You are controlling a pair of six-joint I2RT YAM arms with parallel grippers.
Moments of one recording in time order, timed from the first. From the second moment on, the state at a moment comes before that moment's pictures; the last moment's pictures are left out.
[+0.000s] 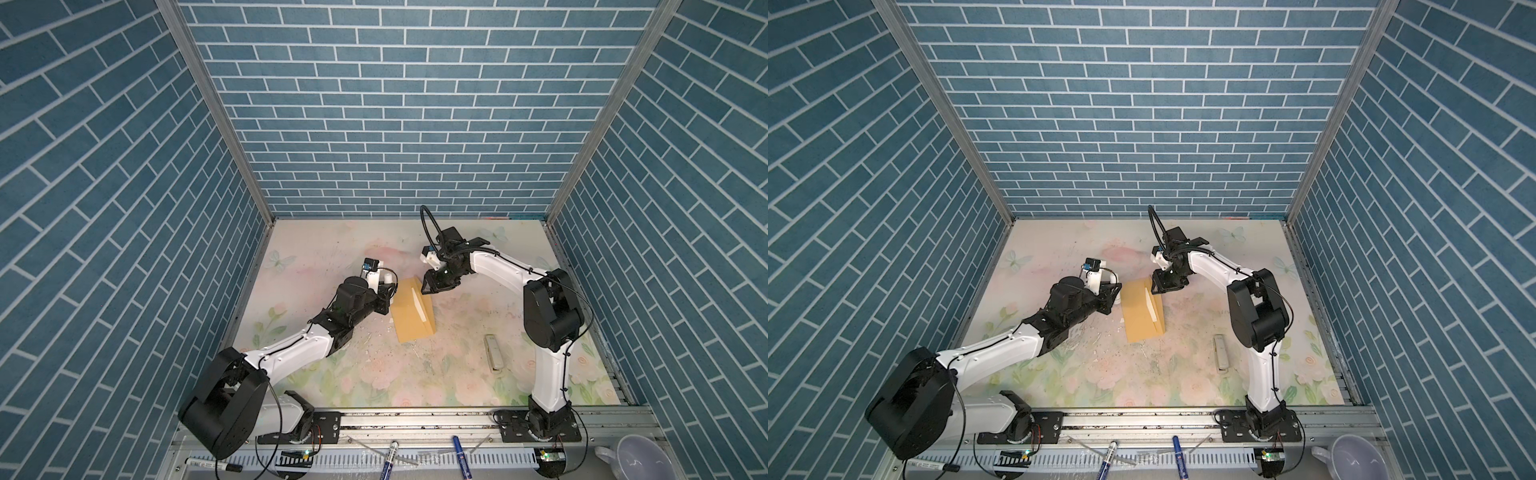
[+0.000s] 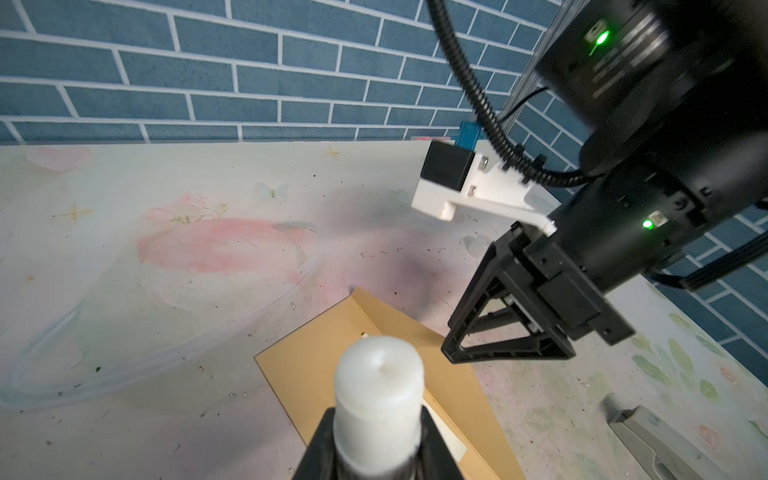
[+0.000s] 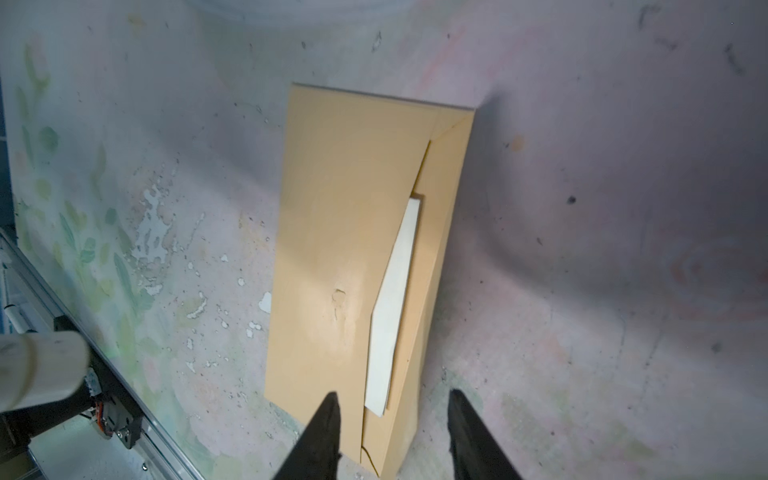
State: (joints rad) left arm -0.60 1.31 0.59 0.35 0.05 -0.30; right arm 0.55 1.98 1.56 -0.80 -0.42 0.10
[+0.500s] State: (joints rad) left arm -0.60 1.46 0.56 0.48 0.03 -0.33; right arm 0.40 1.61 1.09 -0.30 -0.38 0.44
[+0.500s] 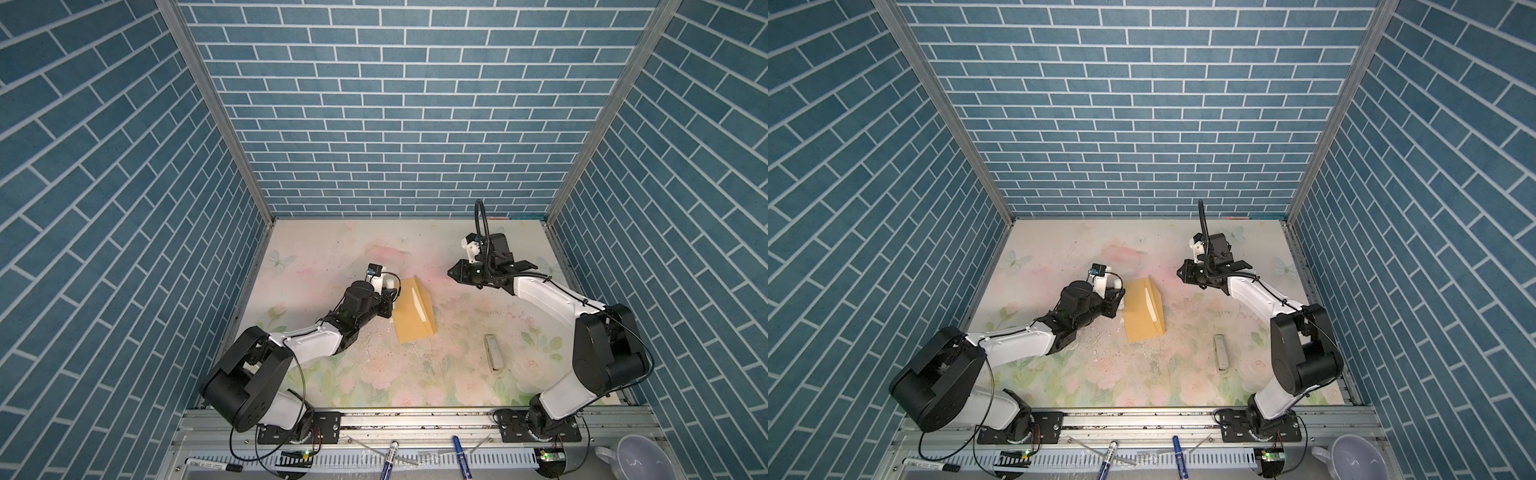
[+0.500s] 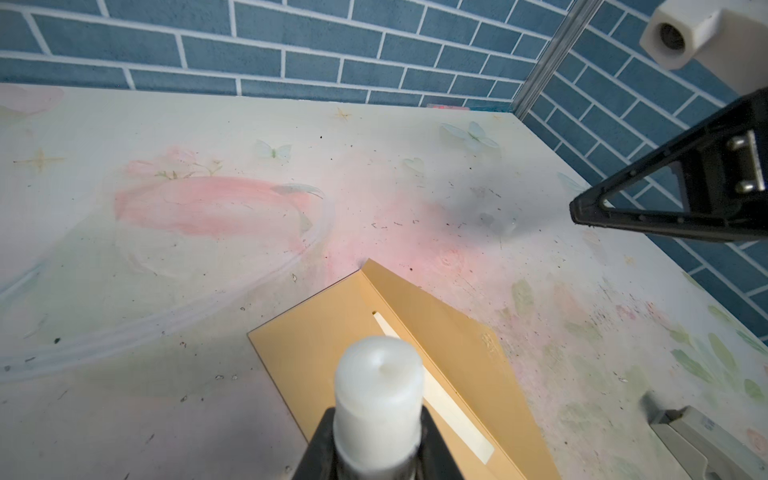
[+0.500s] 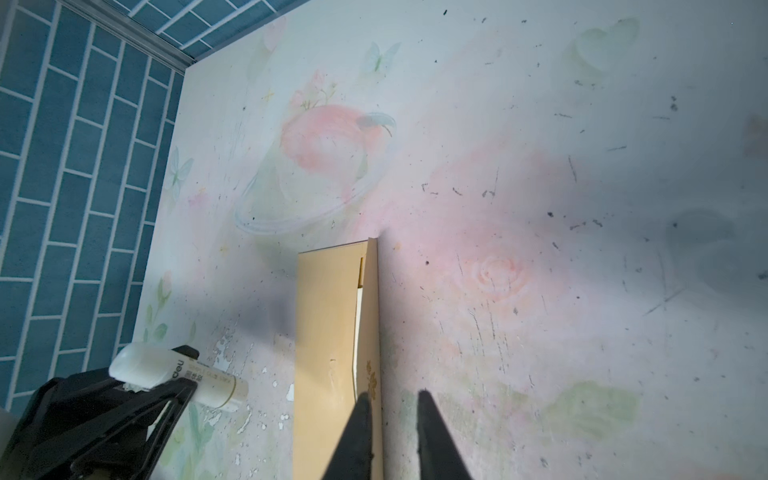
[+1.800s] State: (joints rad) left arm -0.60 1.69 0.52 0.71 0.00 -0.39; right arm 0.62 1.96 1.15 -0.12 -0.47 0.66
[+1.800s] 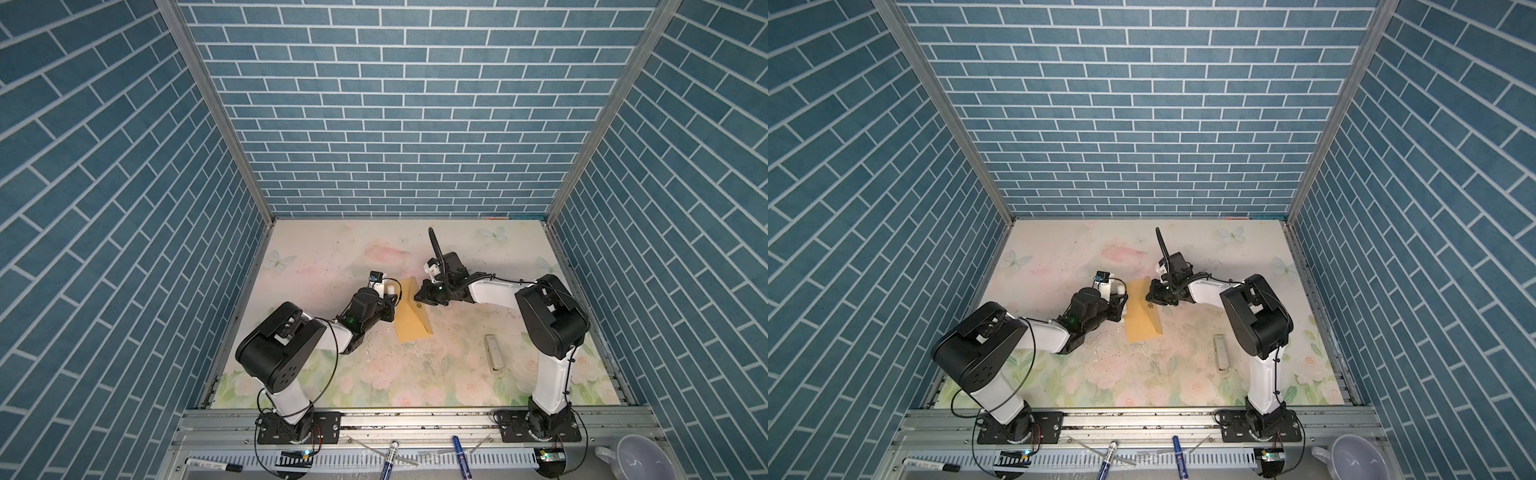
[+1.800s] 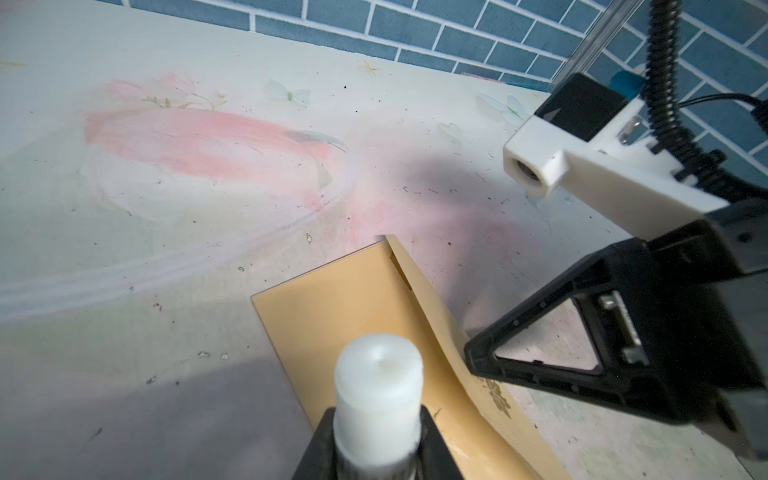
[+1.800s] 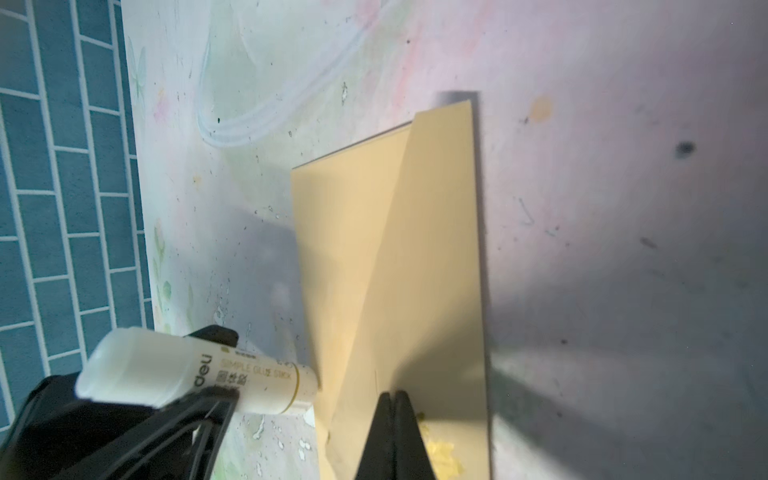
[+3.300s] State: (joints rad) left arm -0.60 1.76 0.58 0.75 0.00 -0.43; right arm 0.68 2.00 1.17 -0.15 -0.47 0.62
